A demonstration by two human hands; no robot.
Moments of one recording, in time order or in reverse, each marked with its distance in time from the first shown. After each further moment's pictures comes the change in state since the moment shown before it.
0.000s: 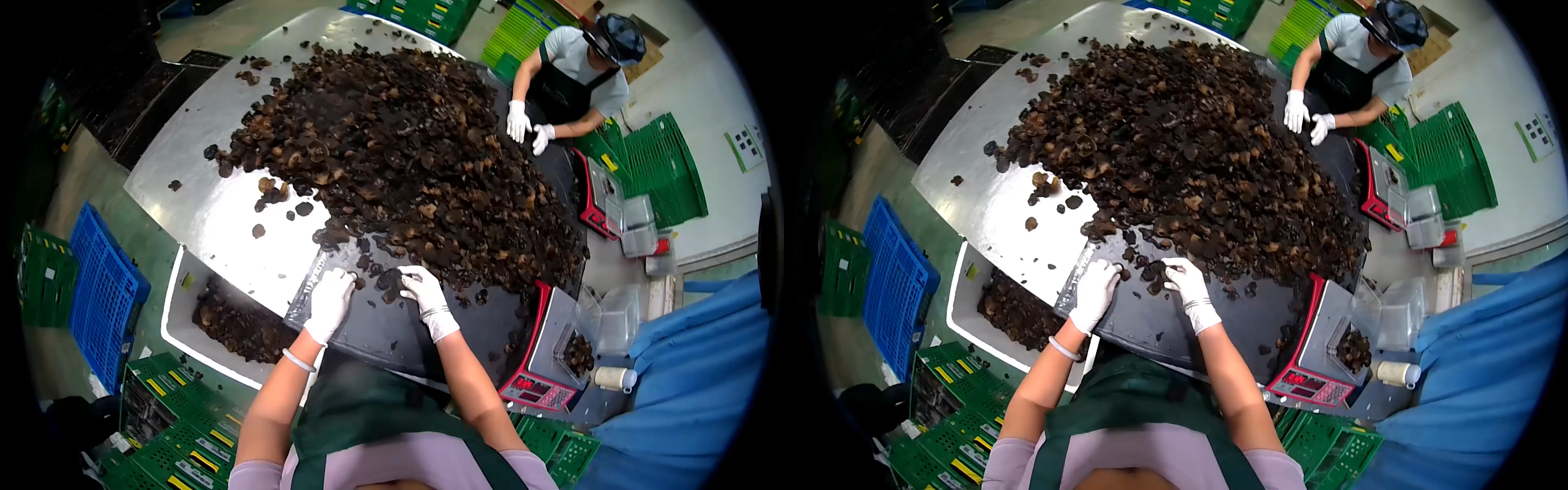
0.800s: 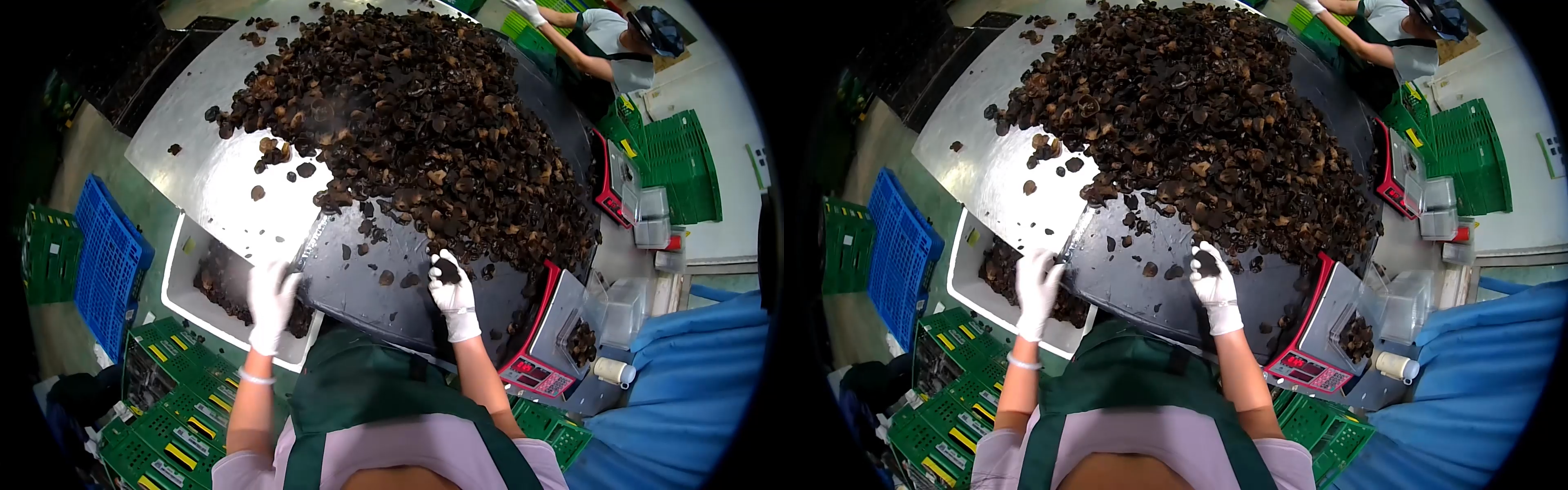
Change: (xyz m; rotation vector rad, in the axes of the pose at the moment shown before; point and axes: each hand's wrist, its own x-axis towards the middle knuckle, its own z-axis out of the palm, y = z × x) left_hand -0.057 -0.012 -0.095 0.149 0.107 -0.312; right_hand -0.040 0.021 -0.052 1.106 -0.319 0.041
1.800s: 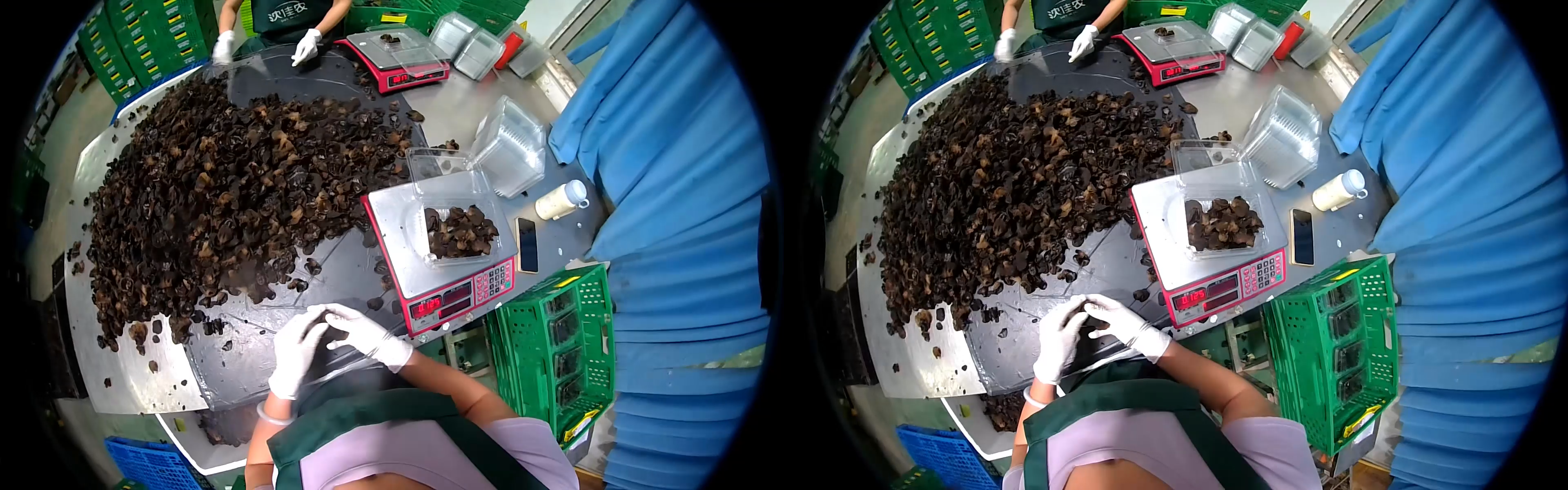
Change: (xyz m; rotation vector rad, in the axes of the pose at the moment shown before) left_hand -0.027 0.249 0.116 -0.668 -0.703 0.504; right_hand -0.143 -0.021 0.012 -0.393 0.300 -0.166
